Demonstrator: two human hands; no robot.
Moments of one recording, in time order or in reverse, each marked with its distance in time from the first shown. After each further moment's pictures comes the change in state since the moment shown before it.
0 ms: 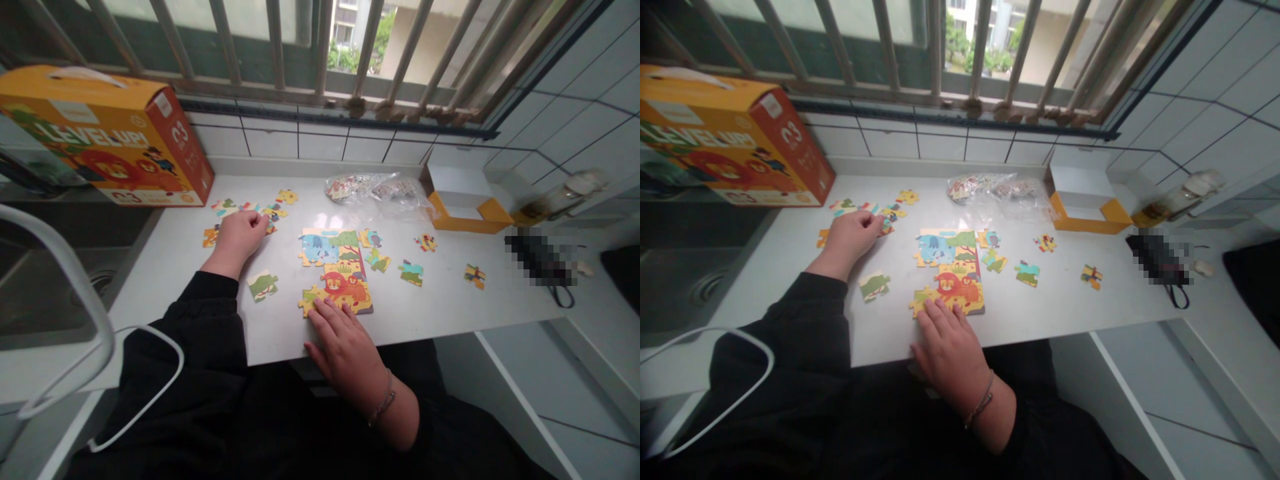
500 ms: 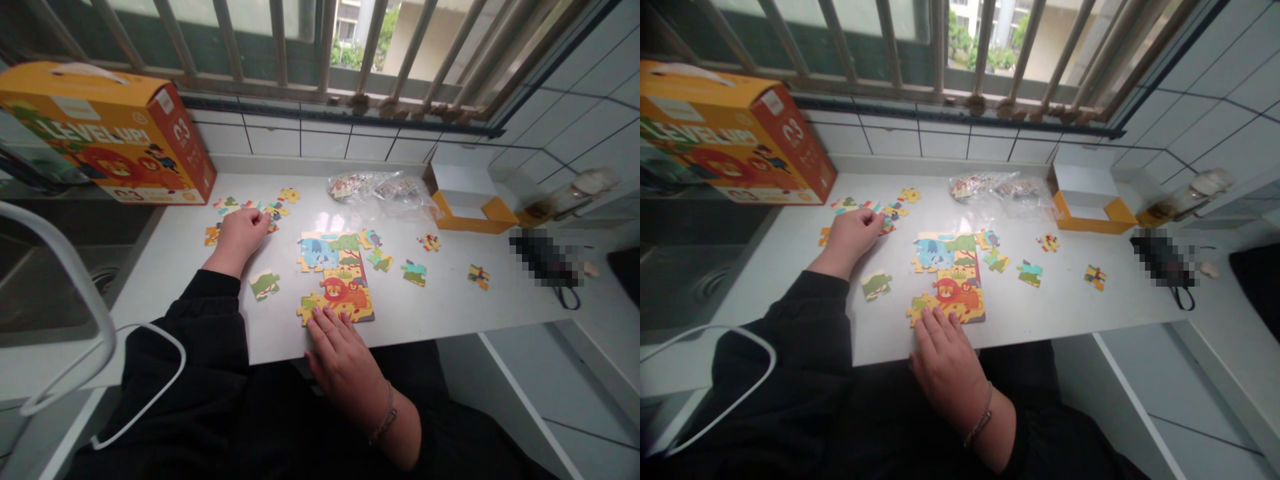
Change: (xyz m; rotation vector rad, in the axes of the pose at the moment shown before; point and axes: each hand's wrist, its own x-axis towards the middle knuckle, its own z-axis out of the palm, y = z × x) left_hand 0.001 0.002 0.000 0.014 0.006 -0.012; right_hand -0.015 -0.013 0.009 -0.010 0.058 -0.066
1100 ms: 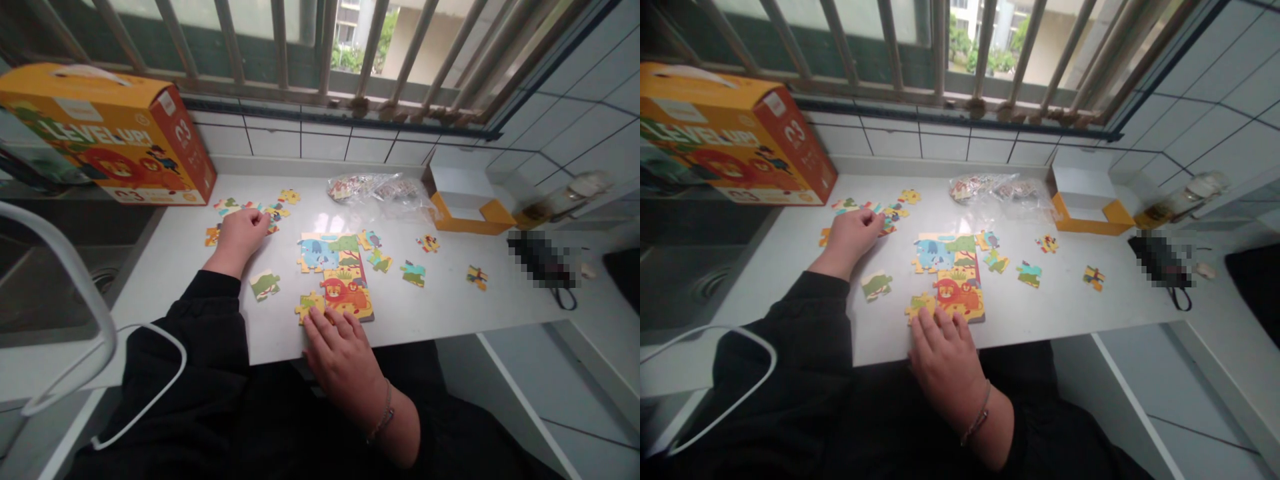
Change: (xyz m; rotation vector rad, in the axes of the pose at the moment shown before) left_hand 0.001 -0.002 0.001 -0.029 0.026 0.005; right_hand 0.007 -0.003 -0.002 -0.045 -0.013 0.033
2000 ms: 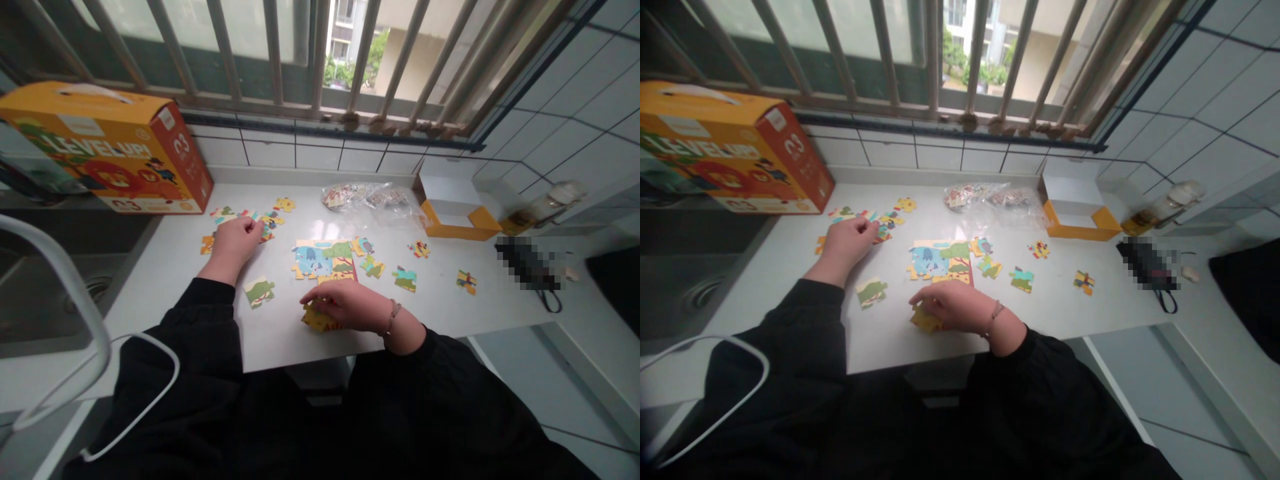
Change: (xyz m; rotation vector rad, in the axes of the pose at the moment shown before) left_hand 0.001 -0.002 -0.003 0.033 -0.007 -0.030; right_hand 0.103 0.091 -0.054 0.512 -0.389 -0.118
